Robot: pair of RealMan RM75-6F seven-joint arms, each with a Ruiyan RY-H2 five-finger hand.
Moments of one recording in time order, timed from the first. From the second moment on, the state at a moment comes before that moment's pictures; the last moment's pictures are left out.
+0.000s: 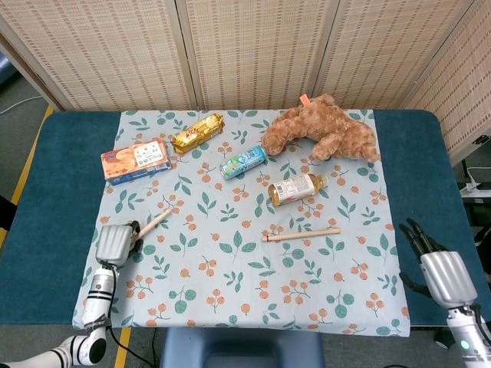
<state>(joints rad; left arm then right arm) -0.45 -1.76 -0.14 -1.05 1.24 1.21 0.34 0.10 -1.07 0.03 -1.67 -1.56 1.41 -0.11</state>
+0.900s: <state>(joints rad) -0.39 -1.59 -0.17 -1.35 1.36 1.40 0.28 0.50 -1.51 0.15 -1.27 -1.34 0.94 -0.17</state>
